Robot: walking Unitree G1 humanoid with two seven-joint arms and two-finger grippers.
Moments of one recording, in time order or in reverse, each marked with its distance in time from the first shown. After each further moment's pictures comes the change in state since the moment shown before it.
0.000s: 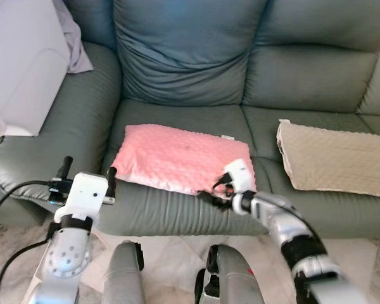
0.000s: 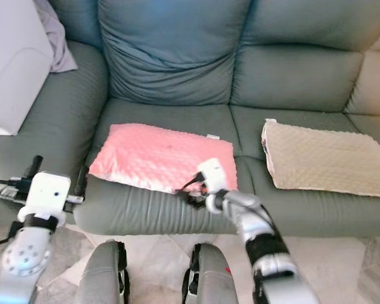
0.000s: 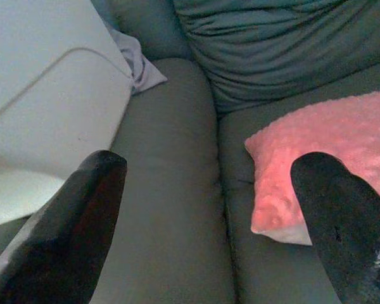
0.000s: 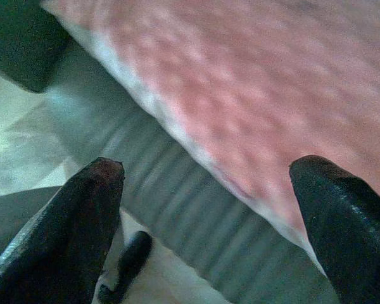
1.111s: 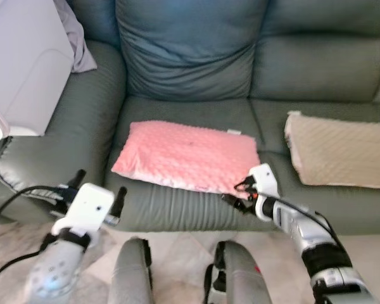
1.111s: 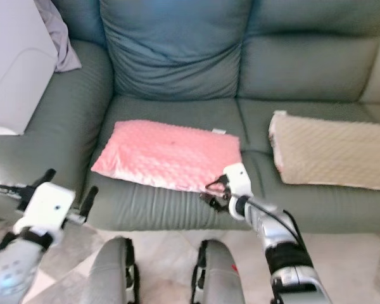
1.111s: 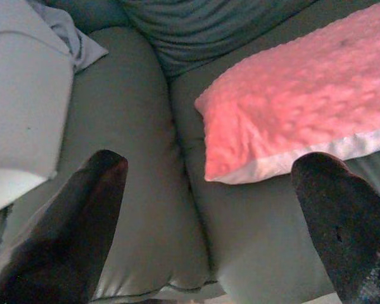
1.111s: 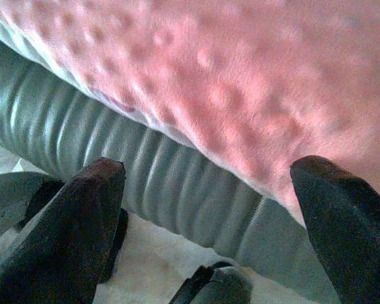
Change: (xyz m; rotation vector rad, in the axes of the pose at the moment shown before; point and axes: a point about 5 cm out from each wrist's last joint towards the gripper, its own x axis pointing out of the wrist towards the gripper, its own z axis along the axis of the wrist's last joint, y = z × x) left arm -0.030 0.002 0.010 0.032 0.092 -0.228; right arm -0.037 -0.040 -0.023 0.142 0.117 -0.269
